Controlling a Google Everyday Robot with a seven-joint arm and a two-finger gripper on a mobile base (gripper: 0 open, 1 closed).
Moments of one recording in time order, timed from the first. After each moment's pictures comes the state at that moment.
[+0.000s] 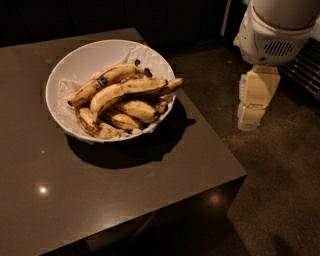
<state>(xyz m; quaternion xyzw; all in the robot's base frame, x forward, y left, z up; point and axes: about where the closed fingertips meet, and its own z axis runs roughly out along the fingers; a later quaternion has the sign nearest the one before) 0.480 -0.163 0.983 -0.65 0.75 -0.09 0.12</state>
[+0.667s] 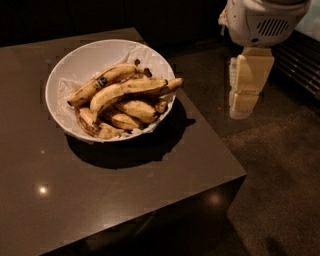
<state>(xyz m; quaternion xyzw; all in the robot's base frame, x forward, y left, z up) 0.477 -0.129 1.020 -0.69 0.70 -0.12 0.15</state>
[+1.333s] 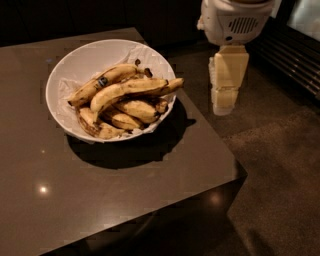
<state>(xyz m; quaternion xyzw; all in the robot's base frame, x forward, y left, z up) 0.492 -0.103 1.011 -0.71 0.68 -0.10 0.12</state>
